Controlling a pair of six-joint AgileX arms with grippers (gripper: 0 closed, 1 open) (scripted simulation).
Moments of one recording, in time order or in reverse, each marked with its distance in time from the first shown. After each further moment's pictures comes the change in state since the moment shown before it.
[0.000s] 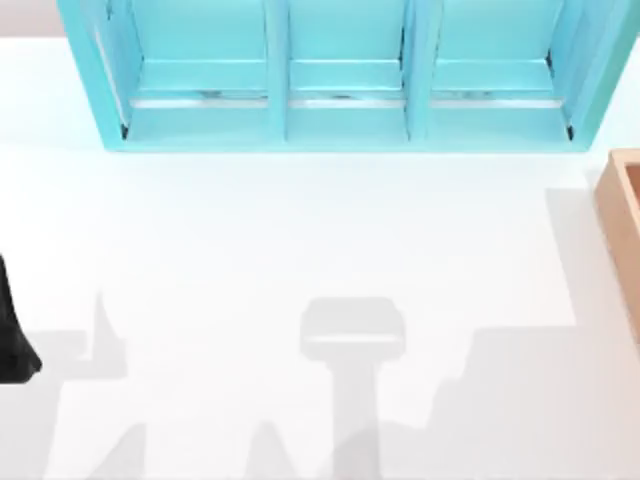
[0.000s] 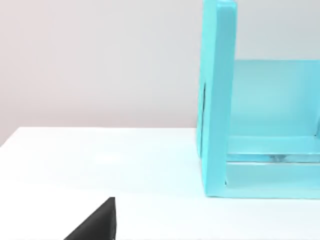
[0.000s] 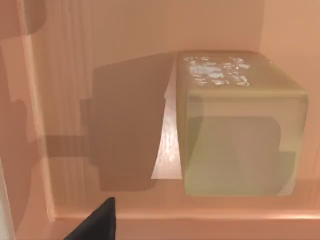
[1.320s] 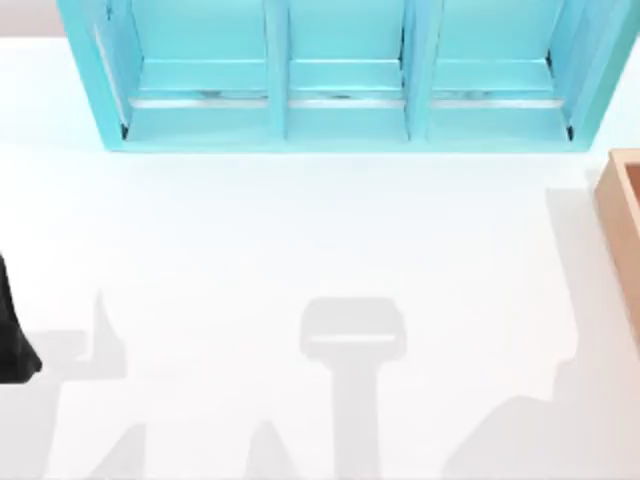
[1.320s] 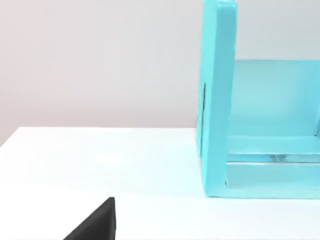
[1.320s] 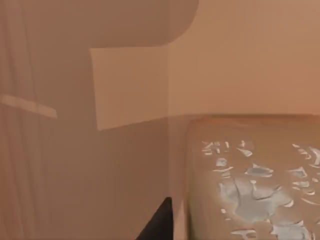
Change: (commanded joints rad) left arm 0.000 0.000 0.000 0.000 0.000 0.000; right arm 0.002 0.117 -0.291 0.406 0.000 0.007
